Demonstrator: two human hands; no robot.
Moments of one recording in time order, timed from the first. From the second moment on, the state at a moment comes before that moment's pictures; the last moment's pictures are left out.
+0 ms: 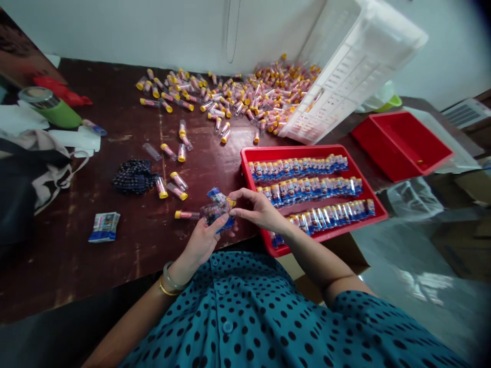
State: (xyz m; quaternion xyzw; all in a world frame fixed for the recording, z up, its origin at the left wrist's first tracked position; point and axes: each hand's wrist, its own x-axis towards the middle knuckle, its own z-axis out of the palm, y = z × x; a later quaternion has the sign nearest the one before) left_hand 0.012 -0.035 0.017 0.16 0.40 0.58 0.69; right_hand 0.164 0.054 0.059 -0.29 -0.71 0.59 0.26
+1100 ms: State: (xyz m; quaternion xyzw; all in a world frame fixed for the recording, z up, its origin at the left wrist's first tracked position) left_hand 0.021 -0.030 0.017 0.07 0.40 0.56 0.72; right_hand 0.179 0.054 0.050 -0.22 -0.80 0.51 0.23
